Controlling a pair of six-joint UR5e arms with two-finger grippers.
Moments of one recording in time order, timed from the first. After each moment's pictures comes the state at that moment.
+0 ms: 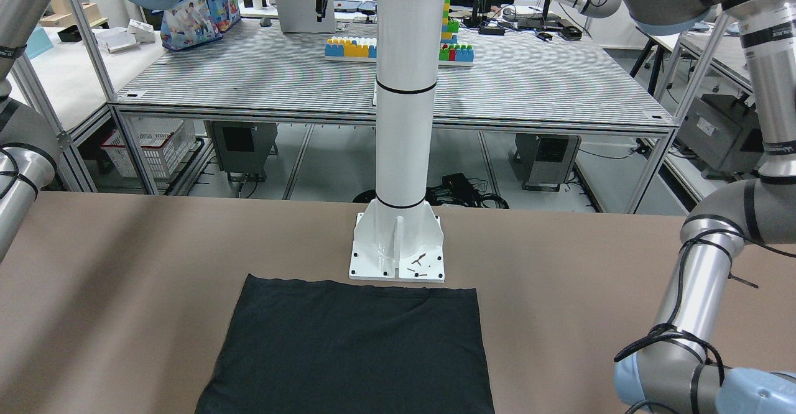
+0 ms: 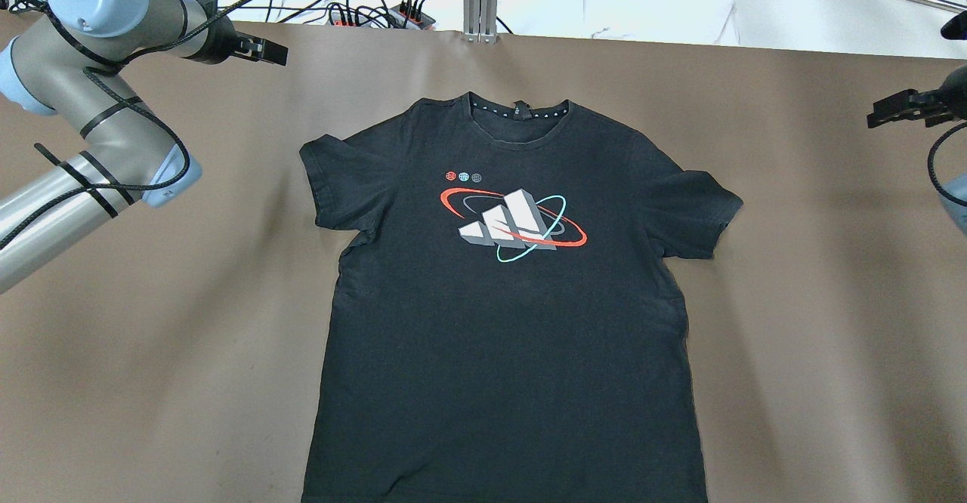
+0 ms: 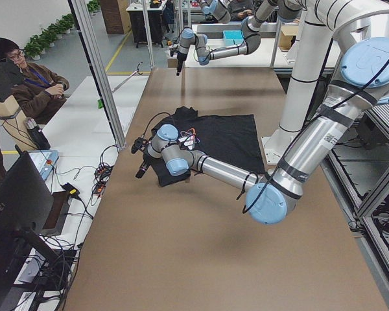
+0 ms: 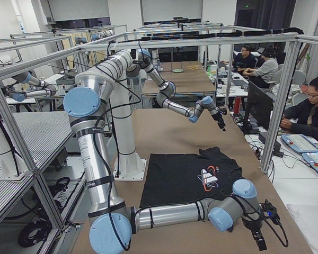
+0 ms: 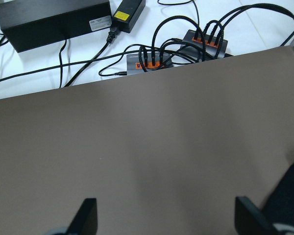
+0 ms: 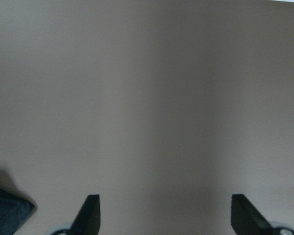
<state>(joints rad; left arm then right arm) -1.04 -2.22 -1.26 -2.27 -1.85 -0.76 1.36 -1.25 1.37 -1.07 2.17 0.53</state>
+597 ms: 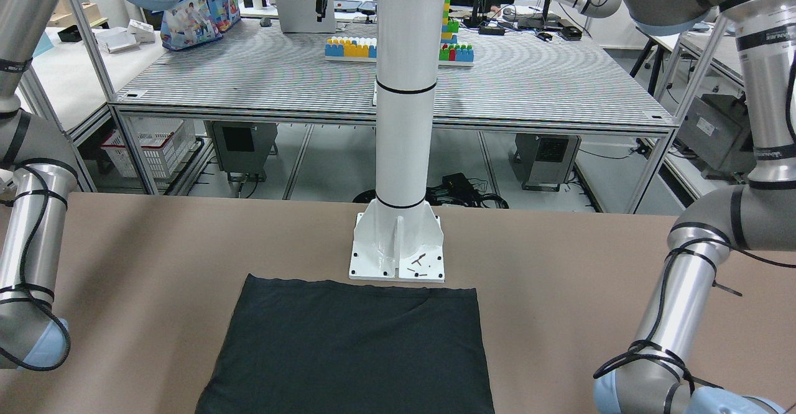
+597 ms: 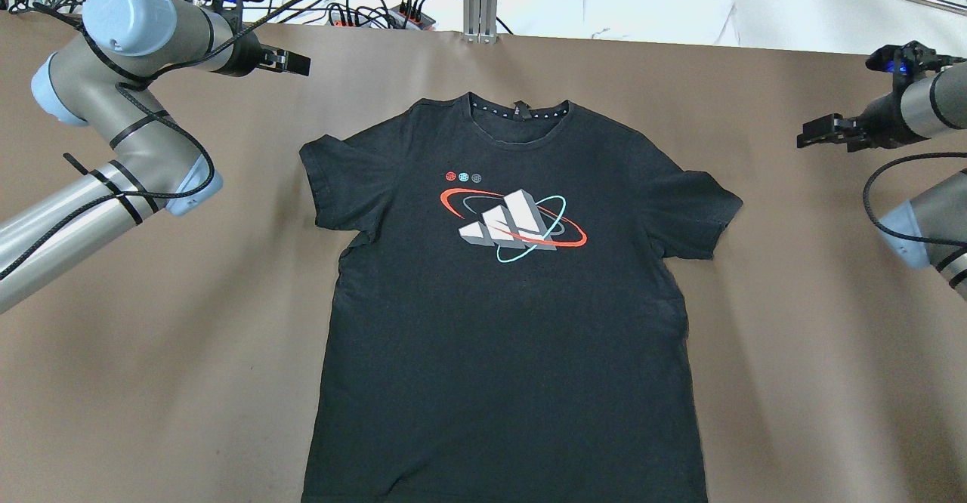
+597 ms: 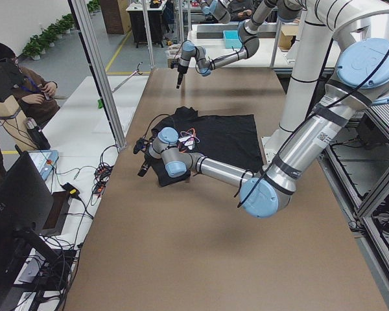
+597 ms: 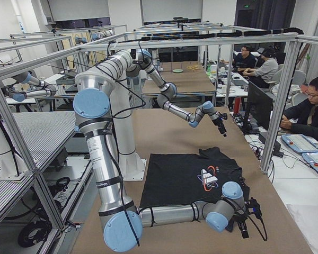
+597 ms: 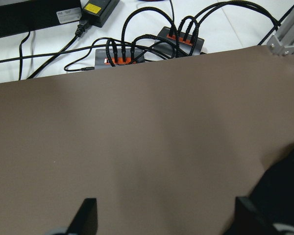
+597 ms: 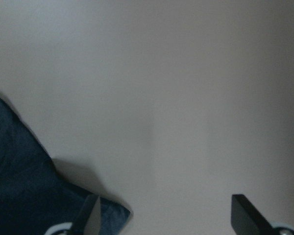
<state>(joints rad) -1.00 -2.27 -1.14 -2.41 -1.84 -0.83 1.18 -1.23 1.31 -0.83 2.14 0.82</state>
